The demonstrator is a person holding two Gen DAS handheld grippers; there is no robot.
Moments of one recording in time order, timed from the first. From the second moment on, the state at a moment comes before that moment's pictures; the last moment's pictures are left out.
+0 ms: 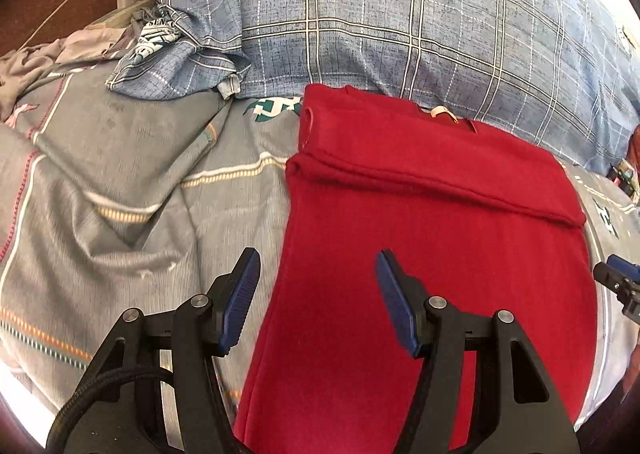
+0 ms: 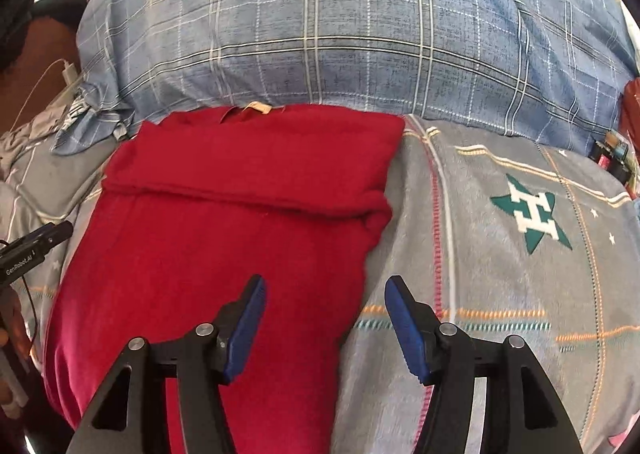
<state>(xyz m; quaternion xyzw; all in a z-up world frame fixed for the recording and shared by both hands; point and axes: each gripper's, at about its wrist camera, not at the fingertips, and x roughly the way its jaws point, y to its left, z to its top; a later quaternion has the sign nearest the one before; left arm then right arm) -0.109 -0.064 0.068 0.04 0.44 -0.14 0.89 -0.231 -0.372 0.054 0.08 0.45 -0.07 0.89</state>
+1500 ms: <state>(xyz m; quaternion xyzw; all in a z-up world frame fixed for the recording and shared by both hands) -0.094 -0.008 0.026 -0.02 0.48 -0.14 0.86 -0.168 -0.409 0.029 0.05 0.43 -0.14 0.89</state>
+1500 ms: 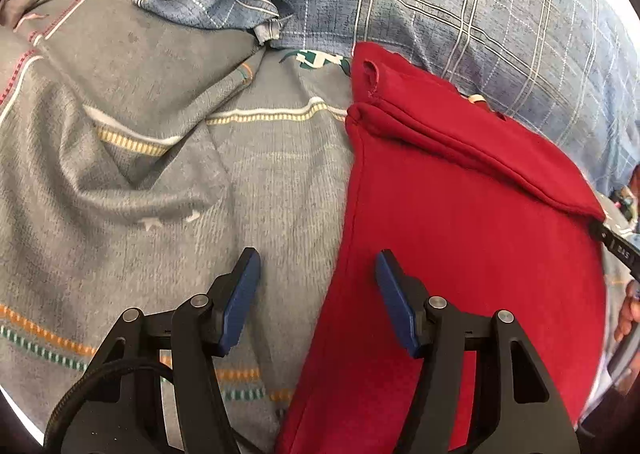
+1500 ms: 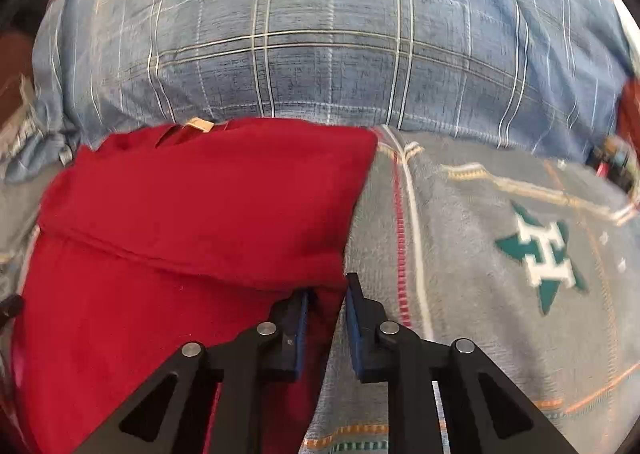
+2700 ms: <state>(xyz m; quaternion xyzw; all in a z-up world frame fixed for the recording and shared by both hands) -0.240 0.036 0.017 0.05 0.57 -0.19 0.80 -0.398 -0.317 -0.017 0.21 0.54 0.12 0.80</state>
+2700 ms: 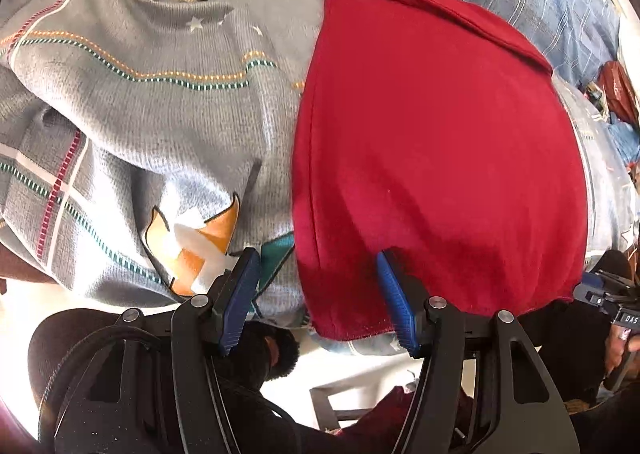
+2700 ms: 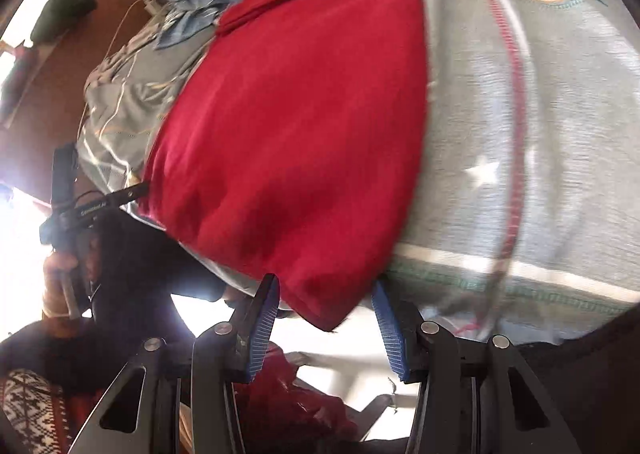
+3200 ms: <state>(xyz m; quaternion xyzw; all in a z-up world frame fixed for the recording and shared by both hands) -0.236 0.026 0.024 0.03 0.58 -0.22 0.78 -0.391 -0.295 -0.003 0.13 0.52 0.16 0.83</state>
